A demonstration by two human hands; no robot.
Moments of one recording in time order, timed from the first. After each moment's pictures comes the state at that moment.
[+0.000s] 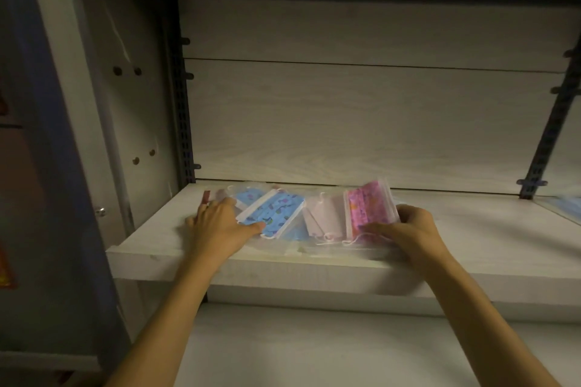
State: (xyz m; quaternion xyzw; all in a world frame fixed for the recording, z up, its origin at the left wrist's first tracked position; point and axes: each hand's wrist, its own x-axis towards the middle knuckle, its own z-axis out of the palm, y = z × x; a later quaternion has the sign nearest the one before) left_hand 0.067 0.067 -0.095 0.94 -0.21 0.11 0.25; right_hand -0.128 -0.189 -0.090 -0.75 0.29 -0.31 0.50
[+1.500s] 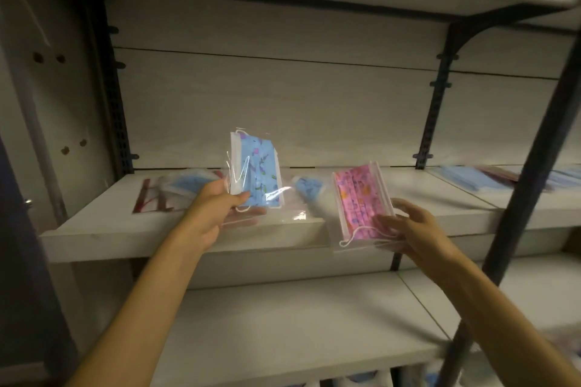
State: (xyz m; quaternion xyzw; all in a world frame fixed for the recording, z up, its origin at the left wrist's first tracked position) left_hand -0.045 0.043 -0.067 0.59 -0.29 -0.25 0.71; right_hand -0.297 -0.181 -0.089 -0.68 0.24 -0.32 0.62
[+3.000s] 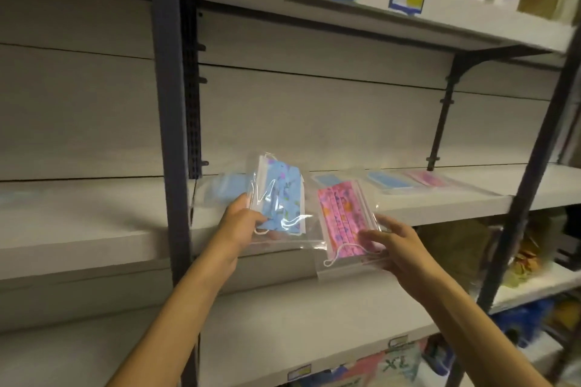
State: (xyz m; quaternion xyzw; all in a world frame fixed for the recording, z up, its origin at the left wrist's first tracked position) left_hand -0.503 -0.484 -0.073 0.61 -0.34 -0.26 0.66; right_hand -0.724 -0.628 -0.090 -0.65 0.30 -0.37 0.60
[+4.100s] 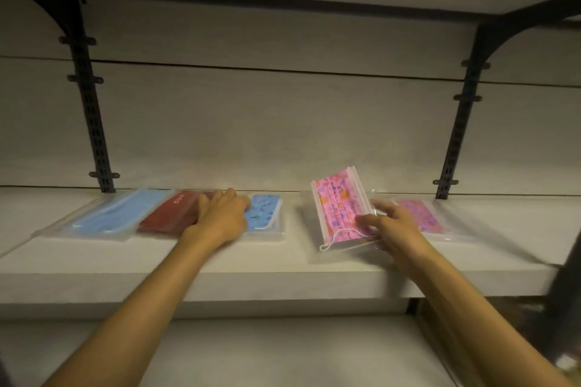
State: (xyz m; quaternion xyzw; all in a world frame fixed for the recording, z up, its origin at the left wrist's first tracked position) left_hand -0.529 -0.803 -0.063 0.94 -0.33 0.06 0.05; right_hand -0.757 -0.995 -0.064 -0.71 0.24 -0.29 0.59
